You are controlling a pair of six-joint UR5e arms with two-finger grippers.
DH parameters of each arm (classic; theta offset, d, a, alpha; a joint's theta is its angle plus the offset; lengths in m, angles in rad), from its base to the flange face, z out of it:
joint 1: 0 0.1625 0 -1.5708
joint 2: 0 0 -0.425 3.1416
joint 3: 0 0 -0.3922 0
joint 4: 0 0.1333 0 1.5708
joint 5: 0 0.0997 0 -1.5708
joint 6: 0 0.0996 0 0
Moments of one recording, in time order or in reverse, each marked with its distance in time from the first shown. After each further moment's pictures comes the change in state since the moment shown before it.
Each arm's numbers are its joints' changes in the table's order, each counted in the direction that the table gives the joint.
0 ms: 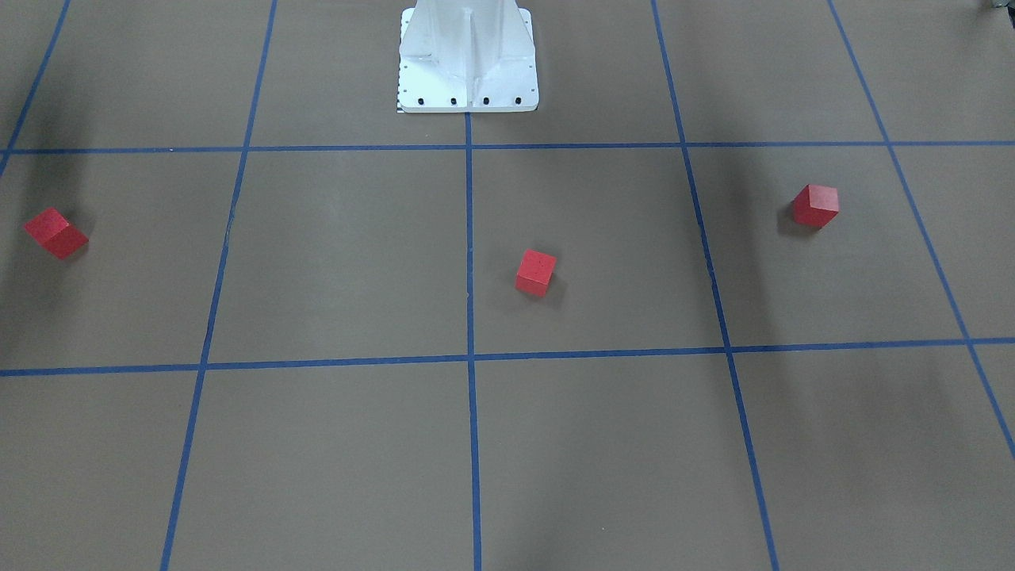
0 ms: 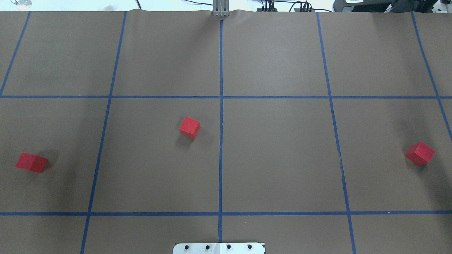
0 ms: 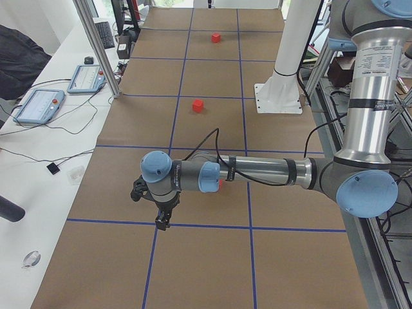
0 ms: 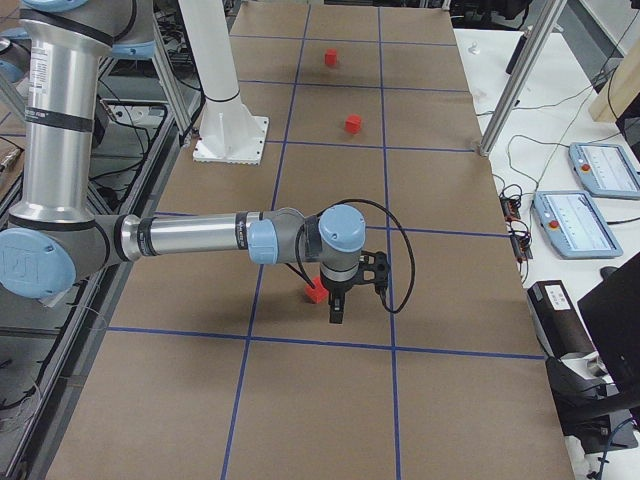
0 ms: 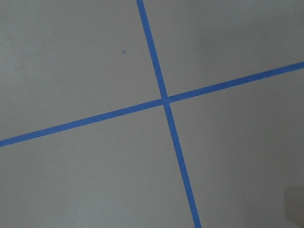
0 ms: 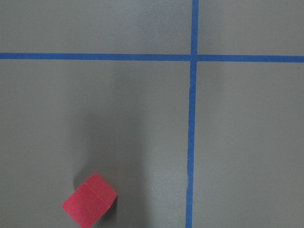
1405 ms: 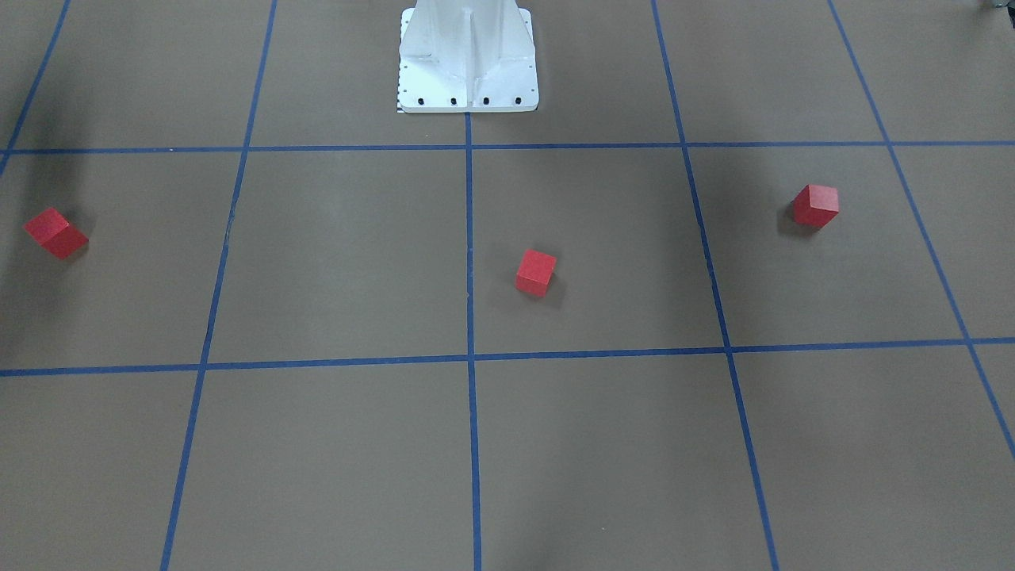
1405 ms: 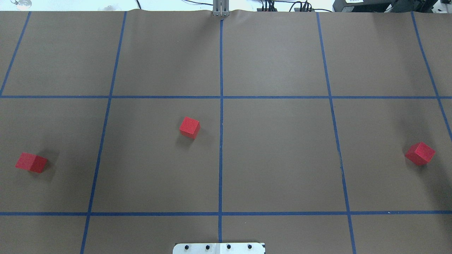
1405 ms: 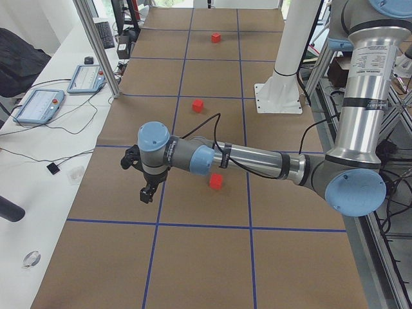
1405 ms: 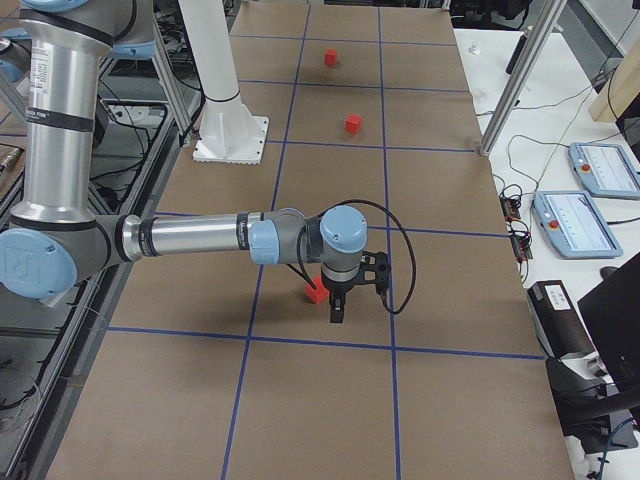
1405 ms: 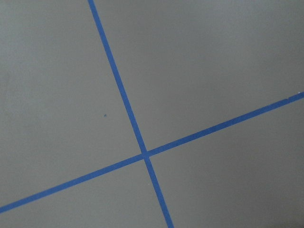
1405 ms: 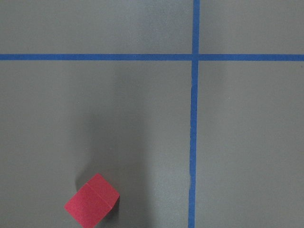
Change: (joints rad) left arm 0.041 0.059 -0.093 -0.148 0.000 -0.085; right arm 0.000 -0.008 -0.006 0.000 0.011 0.005
